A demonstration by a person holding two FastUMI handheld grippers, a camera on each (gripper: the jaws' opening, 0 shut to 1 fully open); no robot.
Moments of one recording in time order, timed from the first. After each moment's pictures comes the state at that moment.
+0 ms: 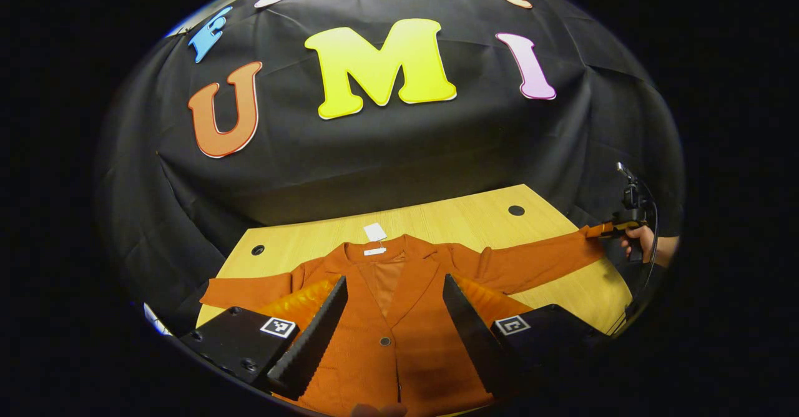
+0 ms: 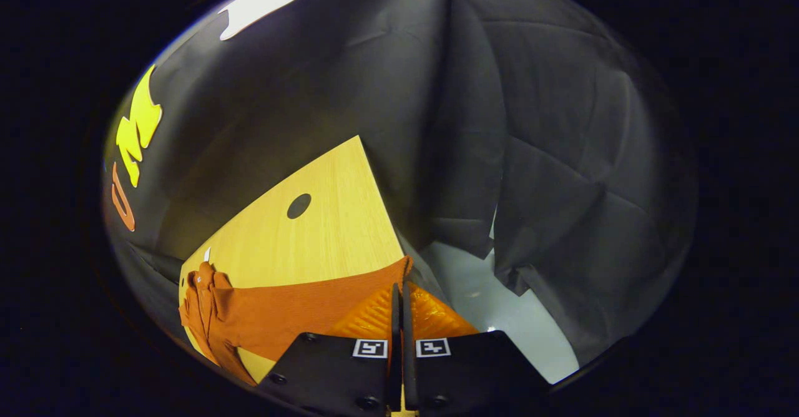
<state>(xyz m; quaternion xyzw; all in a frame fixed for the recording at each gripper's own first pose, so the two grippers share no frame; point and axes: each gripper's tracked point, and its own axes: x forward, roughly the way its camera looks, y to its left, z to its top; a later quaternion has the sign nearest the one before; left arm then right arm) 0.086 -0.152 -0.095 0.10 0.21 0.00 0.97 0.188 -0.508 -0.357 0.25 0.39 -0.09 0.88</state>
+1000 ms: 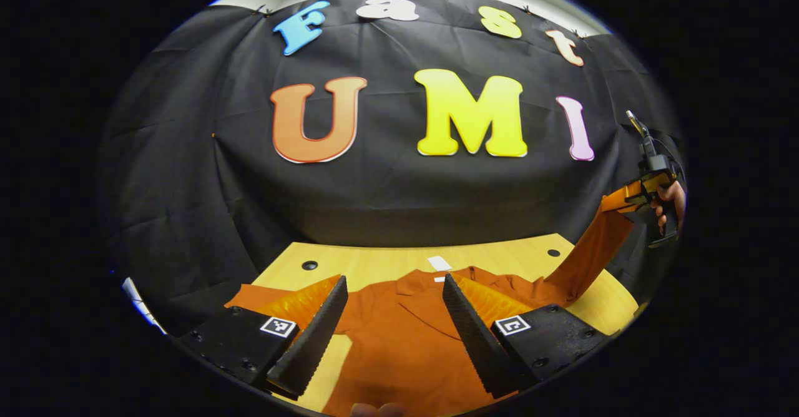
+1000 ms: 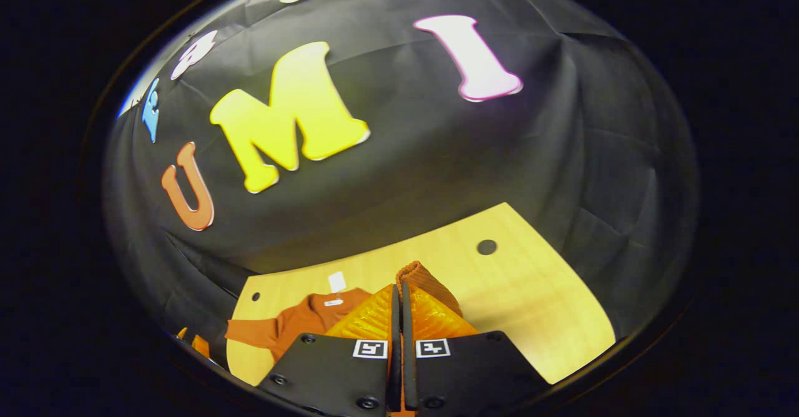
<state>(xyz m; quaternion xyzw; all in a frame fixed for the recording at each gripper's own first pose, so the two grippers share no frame) 0.042 0.062 -0.052 0.02 0.08 0.04 1.00 0.194 -0.157 -0.073 0.20 0.28 -0.02 0.94</state>
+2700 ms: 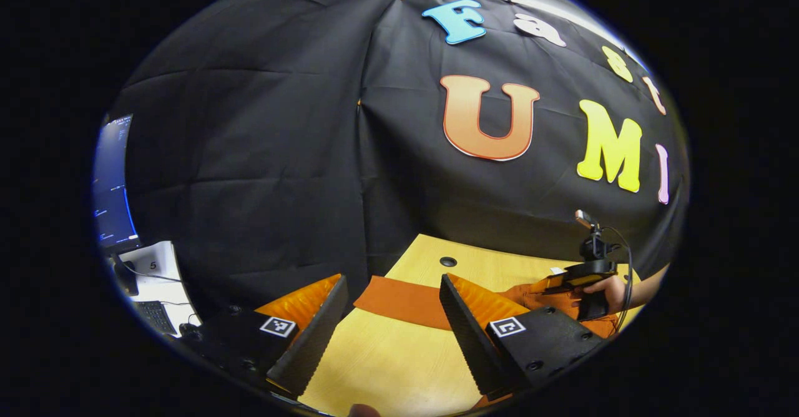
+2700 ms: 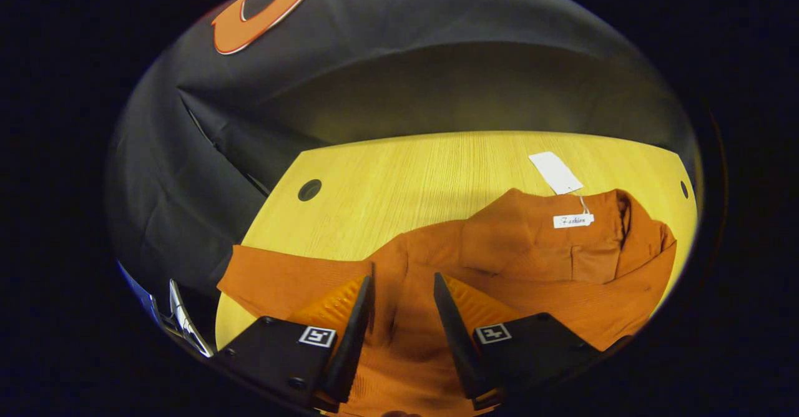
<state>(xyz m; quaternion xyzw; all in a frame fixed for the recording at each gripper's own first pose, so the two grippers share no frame) -0.016 0.360 -0.089 -0.08 0.08 0.20 0.97 0.251 0.247 -0.312 0.10 0.46 0.15 0.87</state>
